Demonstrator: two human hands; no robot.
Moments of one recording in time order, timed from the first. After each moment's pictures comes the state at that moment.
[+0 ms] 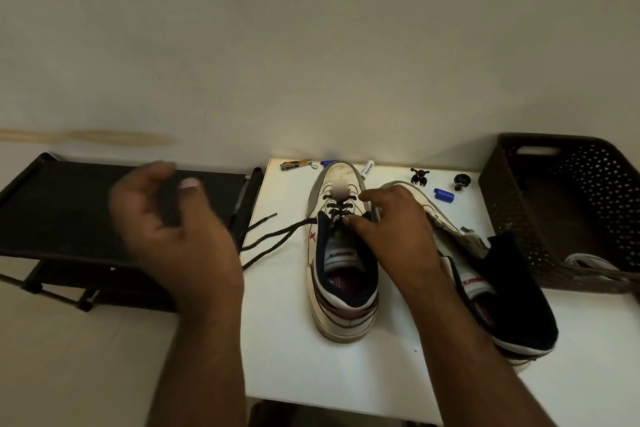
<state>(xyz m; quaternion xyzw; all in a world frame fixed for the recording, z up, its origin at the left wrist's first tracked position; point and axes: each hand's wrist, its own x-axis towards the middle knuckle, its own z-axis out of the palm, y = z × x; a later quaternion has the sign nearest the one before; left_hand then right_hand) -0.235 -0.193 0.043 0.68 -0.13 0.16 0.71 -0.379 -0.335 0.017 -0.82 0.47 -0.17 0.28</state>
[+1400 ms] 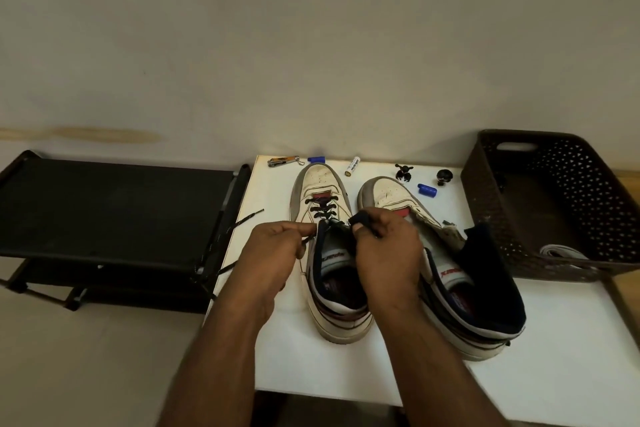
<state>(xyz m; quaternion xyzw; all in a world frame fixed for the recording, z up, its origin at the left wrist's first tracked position) -0.287 -0.219 0.044 0.77 -0.15 -0.39 0.48 -0.391 -0.292 0.015 -0.61 0.57 -0.32 0.45</state>
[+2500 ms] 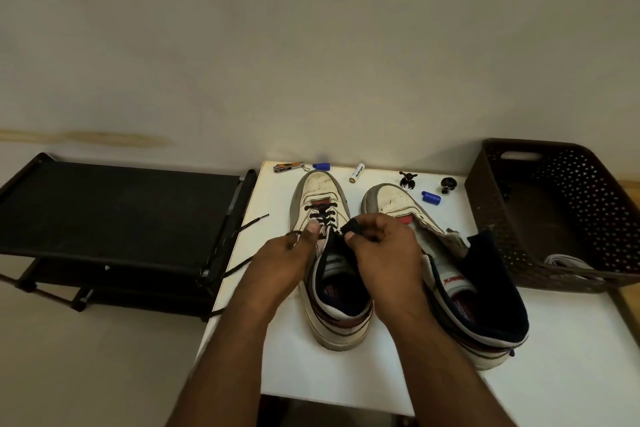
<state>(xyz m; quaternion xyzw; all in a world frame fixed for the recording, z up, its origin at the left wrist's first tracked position) -0.288 -0.219 0.030 0.82 -0.21 -0.40 0.35 -0.395 -0.296 0.017 -0.61 0.51 -0.30 0.53</state>
